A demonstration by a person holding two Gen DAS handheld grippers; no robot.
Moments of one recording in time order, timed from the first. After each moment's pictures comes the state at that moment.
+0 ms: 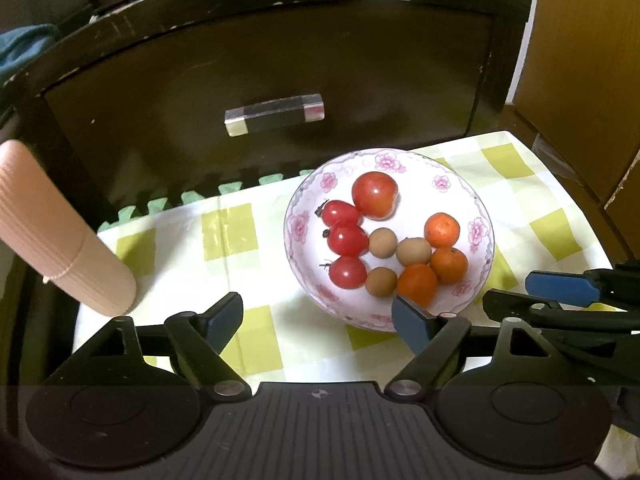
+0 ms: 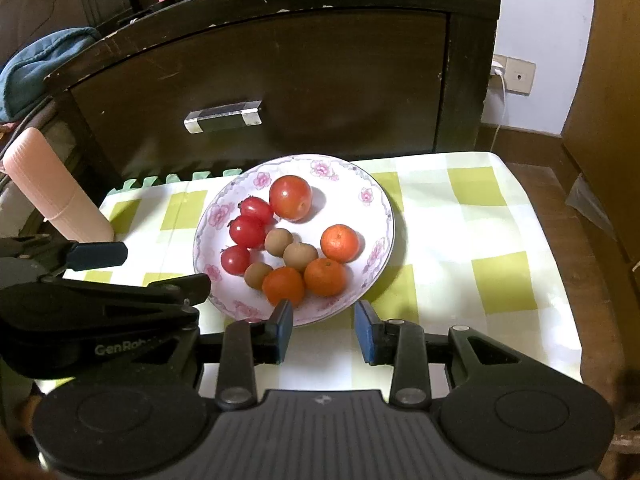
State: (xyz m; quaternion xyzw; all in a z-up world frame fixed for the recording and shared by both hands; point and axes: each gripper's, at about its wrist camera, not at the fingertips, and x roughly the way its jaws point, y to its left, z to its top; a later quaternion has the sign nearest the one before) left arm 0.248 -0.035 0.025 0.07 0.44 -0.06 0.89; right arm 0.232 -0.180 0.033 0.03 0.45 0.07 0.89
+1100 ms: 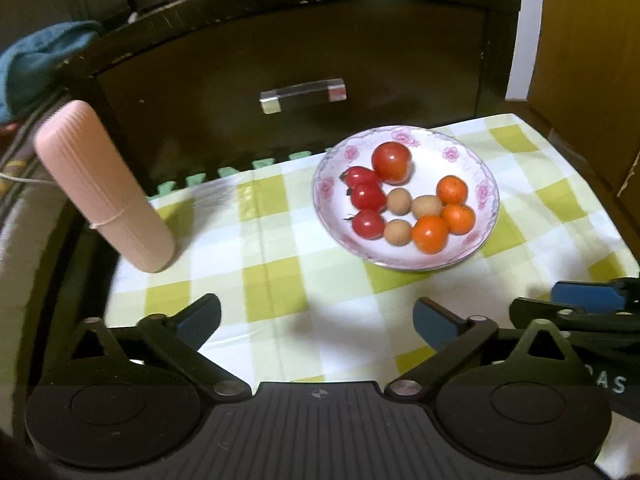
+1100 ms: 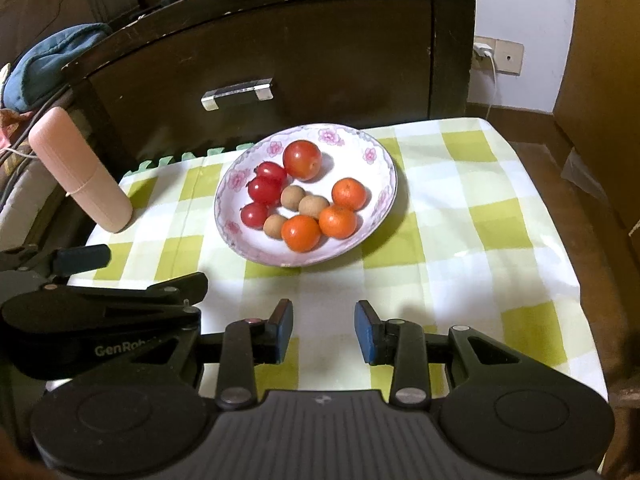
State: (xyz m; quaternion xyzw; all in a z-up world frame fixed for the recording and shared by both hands) left arm 0.192 -0.026 0.027 0.09 0.43 -0.03 0.90; right arm 0.183 -0.176 0.032 0.05 0.46 0.07 0.88
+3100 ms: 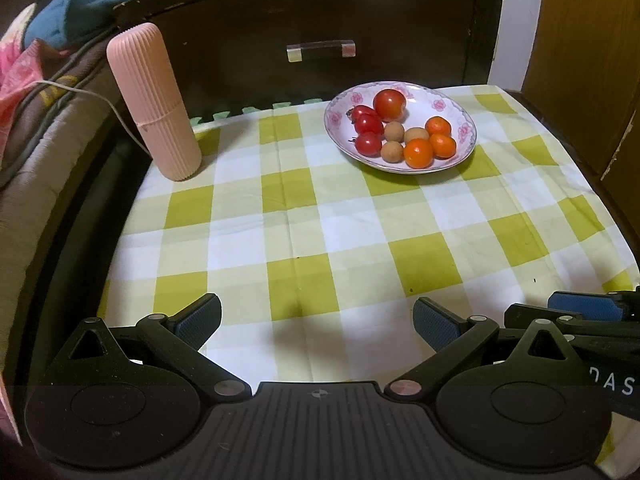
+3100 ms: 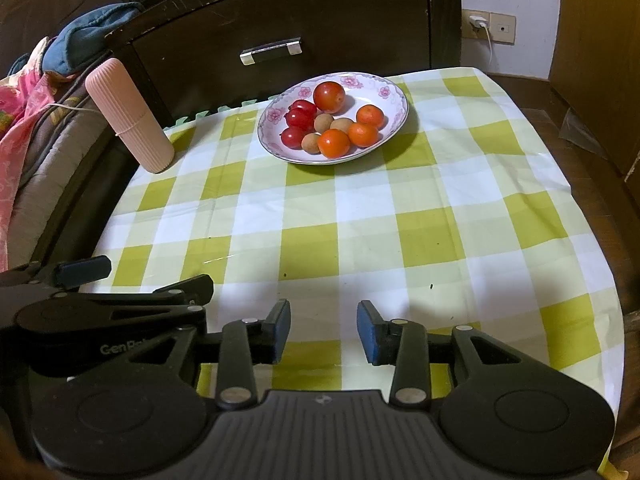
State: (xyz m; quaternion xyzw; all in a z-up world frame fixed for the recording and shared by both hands) left arm 0.108 0.001 0.022 0.05 0.45 -0.02 0.89; right arm 0.086 -0.162 0.026 0.07 0.47 0.08 0.87
